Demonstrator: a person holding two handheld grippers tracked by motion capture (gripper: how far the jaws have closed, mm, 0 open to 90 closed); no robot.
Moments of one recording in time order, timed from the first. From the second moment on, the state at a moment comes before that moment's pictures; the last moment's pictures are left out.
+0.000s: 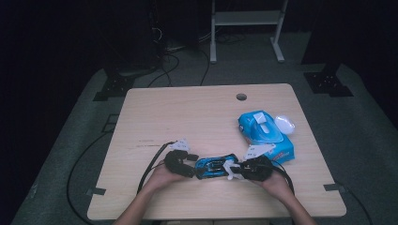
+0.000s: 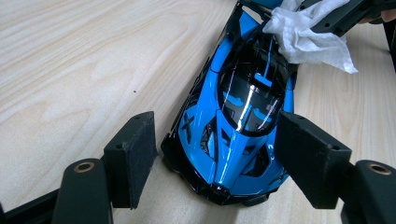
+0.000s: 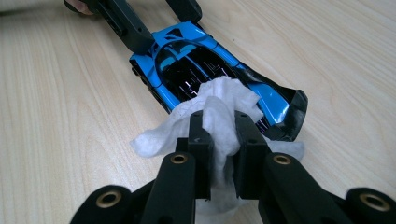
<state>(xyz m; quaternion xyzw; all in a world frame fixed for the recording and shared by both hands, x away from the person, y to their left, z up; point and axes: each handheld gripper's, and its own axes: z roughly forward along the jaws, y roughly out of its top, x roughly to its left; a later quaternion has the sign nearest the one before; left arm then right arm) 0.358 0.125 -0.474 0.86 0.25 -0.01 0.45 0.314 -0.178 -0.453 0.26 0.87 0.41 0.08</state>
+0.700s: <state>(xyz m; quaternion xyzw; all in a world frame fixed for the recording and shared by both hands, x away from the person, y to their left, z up) 0.352 0.123 -0.475 0.86 0.25 -0.03 0.45 0.293 -0.178 -0.455 0.23 0.88 0.41 0.11</state>
